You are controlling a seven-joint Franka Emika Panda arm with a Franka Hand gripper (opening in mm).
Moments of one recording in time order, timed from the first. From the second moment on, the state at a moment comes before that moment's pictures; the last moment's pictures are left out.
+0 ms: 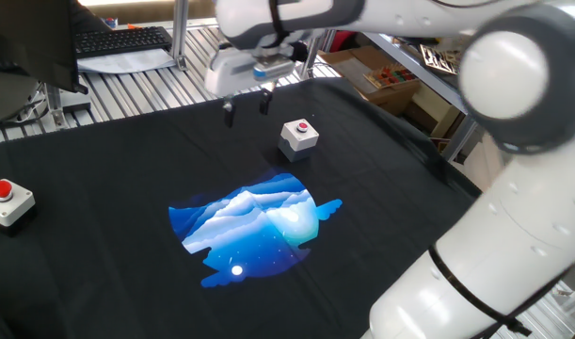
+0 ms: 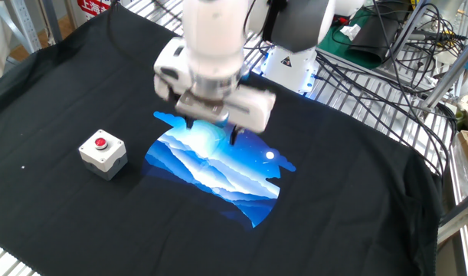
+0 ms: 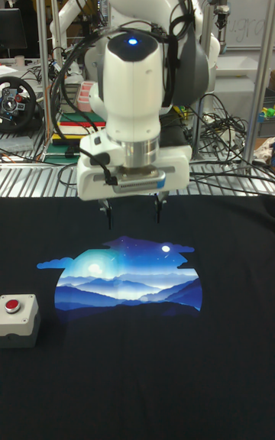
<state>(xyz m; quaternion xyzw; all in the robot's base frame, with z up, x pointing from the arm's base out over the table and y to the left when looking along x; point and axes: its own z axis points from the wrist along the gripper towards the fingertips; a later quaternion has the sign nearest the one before) 0.523 0.009 0.288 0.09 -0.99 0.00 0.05</state>
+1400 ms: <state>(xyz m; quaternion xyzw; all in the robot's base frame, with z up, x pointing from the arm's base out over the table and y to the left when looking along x) 0.550 -0.075 0.264 0.08 -1.00 0.00 0.05</state>
